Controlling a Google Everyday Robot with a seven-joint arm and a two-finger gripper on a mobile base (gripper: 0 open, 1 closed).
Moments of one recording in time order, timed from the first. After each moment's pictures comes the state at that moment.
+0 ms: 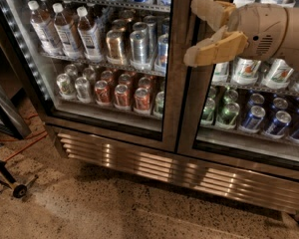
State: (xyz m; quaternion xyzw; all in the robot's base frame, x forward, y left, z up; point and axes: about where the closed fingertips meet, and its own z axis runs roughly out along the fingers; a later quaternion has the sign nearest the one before) arm 0.511 -0.075 1.054 -0.46 0.53 0.43 0.57
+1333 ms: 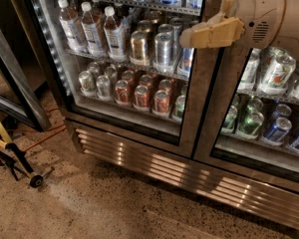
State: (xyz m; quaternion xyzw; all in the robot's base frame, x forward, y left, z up) arm 0.543 -0.074 1.059 -0.44 0.56 0.41 0.57
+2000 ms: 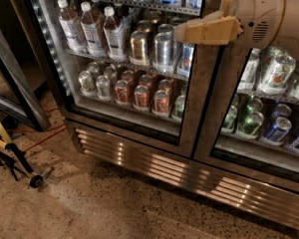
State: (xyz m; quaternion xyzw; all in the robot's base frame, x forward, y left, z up) arm 0.543 -0.074 1.059 -0.44 0.56 0.41 0.57
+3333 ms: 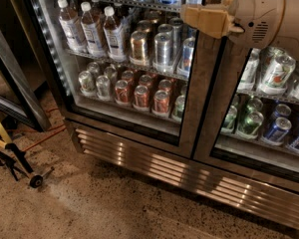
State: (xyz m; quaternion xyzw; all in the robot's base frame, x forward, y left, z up) arm 0.543 -0.074 1.059 -0.44 0.56 0.41 0.57
